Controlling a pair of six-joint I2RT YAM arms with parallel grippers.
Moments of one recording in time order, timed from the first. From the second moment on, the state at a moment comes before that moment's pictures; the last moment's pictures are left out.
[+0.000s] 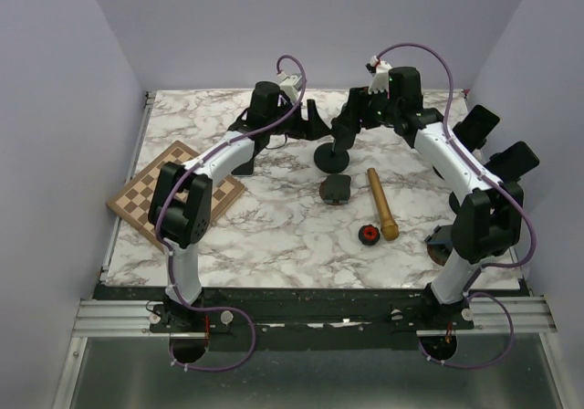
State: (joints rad) left arm -0.45 1.95 1.54 0.06 0.56 -0.43; right arm 0.28 1.74 1.54 -0.31 -0.33 0.13
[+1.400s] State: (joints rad) left arm -0.51 2.01 1.63 0.11 0.64 -0.36; right arm 0.28 1.79 1.63 -0.40 -0.33 0.14
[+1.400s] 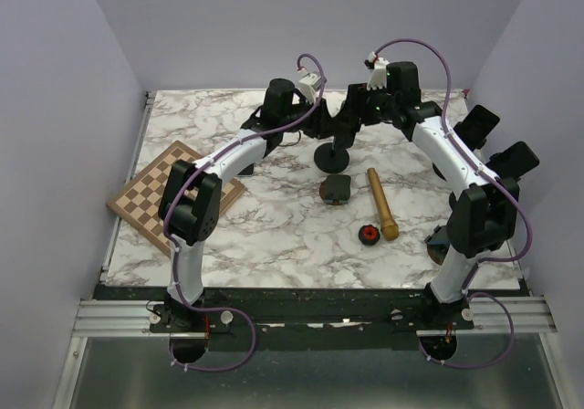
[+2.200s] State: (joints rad) left arm -0.49 2.01 1.63 0.08 0.65 -0.43; right arm 0.32 1.69 1.44 -0.19 -0.20 0.11
